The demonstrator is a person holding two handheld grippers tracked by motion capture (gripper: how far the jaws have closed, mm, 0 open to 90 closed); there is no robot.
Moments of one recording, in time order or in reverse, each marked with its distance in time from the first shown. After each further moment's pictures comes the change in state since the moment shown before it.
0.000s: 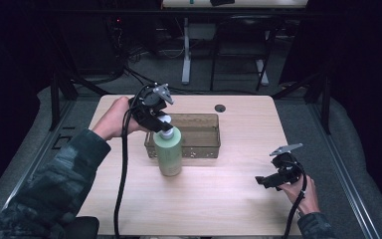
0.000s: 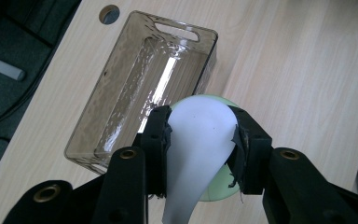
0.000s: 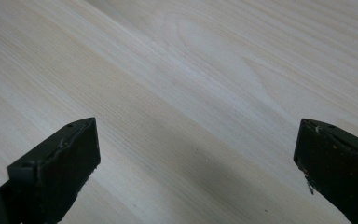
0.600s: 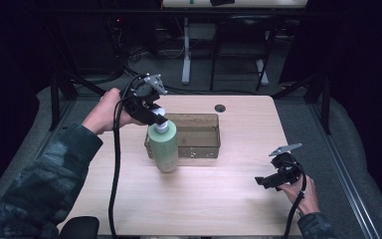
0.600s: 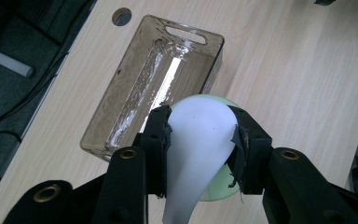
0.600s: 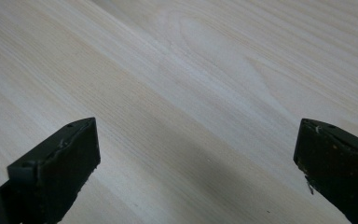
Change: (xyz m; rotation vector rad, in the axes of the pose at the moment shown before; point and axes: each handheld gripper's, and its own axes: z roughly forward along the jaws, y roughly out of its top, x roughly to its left) left arm 0.008 0.003 -0.026 -0.007 0.013 -0.017; right arm 0.000 0.000 0.001 0.002 0.003 -0.007
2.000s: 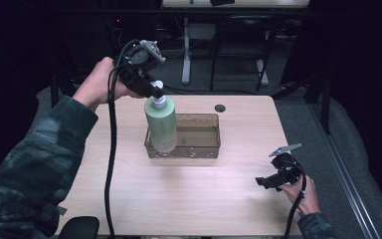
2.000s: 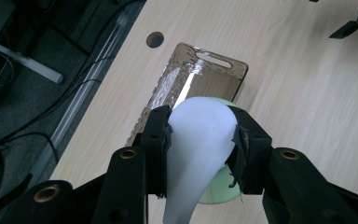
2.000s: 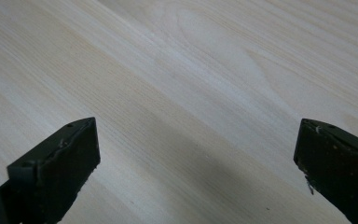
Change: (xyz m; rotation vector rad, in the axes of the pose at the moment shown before) left arm 0.026 0.036 -0.047 -0.022 0.073 -0.011; right arm -0.002 -0.002 0.004 0.022 0.006 0.005
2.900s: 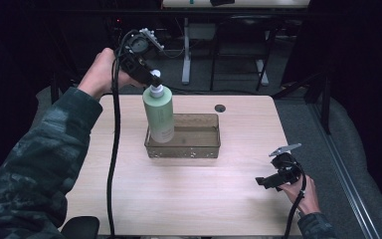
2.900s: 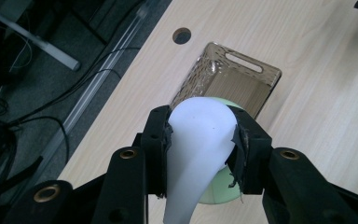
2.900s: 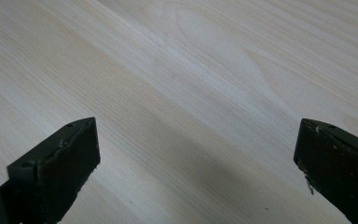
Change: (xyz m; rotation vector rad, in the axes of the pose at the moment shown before) left arm 0.031 0.005 0.011 0.027 0.064 -0.077; right arm -0.001 0.000 0.000 0.002 -0.003 -0.004
